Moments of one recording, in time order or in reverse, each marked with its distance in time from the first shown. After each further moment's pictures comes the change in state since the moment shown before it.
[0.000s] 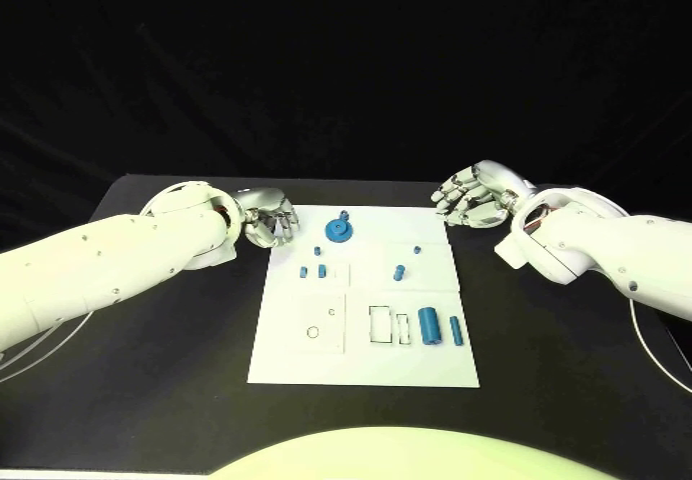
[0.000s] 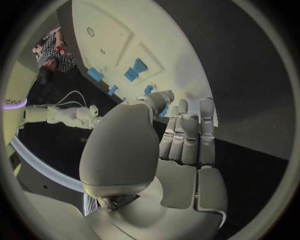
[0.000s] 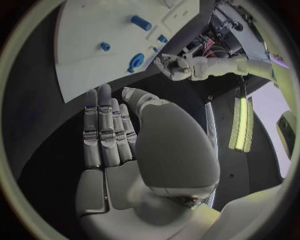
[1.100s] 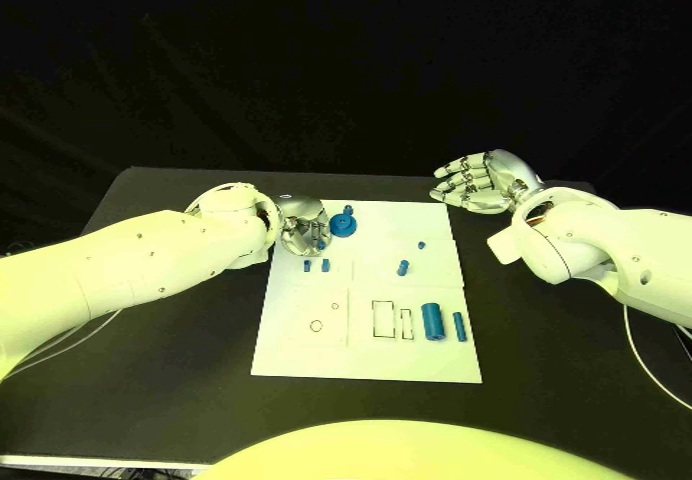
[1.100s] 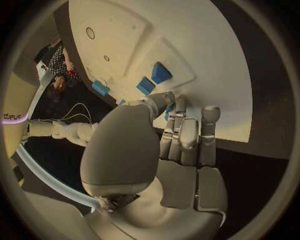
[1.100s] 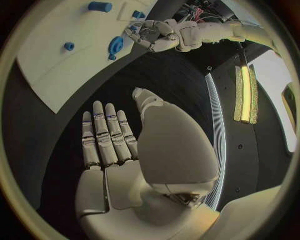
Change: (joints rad) left arm -0.001 0.126 -0.048 -0.016 -0.157 0.064 -0.008; left_hand 0.003 0.014 -0.002 -0.002 0.000 0.017 -0.029 0.046 0.037 0.057 -0.043 0.093 0.005 0.176 -0.036 0.109 0.285 -0.016 0.132 -0.025 0.124 0.130; right arm 0.001 -0.009 0.000 0.074 0.346 -0.139 0.042; right_hand -0.048 0.037 -0.194 0.138 0.067 -0.197 0.003 0.005 0.037 -0.198 0.094 0.102 0.003 -0.394 0.140 -0.189 -0.106 0.000 -0.450 0.138 -0.244 -0.094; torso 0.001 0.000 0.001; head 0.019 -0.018
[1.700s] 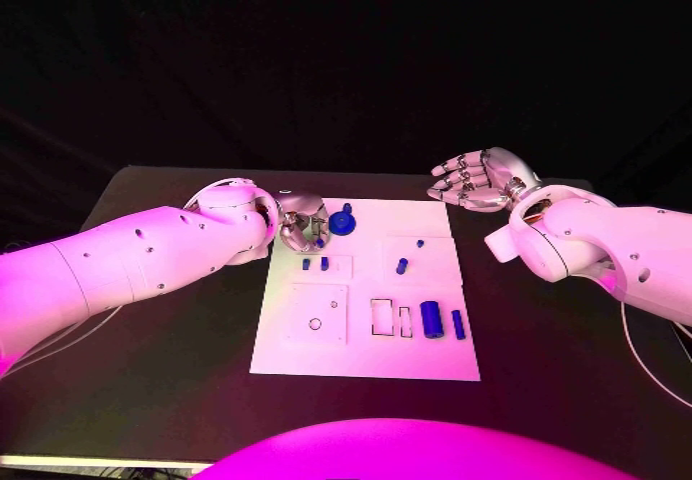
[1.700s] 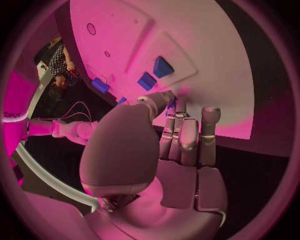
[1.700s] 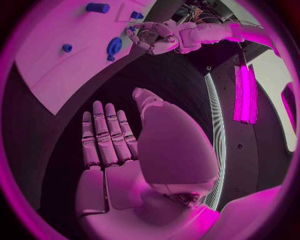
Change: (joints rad) left arm 0.007 0.006 0.003 -0.002 0.005 0.000 -0.002; left_hand 0.016 0.016 0.000 0.005 0.004 0.085 -0.012 0.096 0.029 -0.029 0.000 0.049 -0.009 0.004 -0.004 0.000 0.010 0.000 0.002 -0.002 0.015 0.008; right arm 0.000 -0.002 0.000 0.008 0.001 0.000 0.001; right_hand 0.000 0.000 0.000 0.000 0.000 0.000 0.000 0.000 0.001 0.000 0.000 0.000 0.000 0.000 0.000 0.000 0.002 0.000 0.000 0.000 0.000 0.001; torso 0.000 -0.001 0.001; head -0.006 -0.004
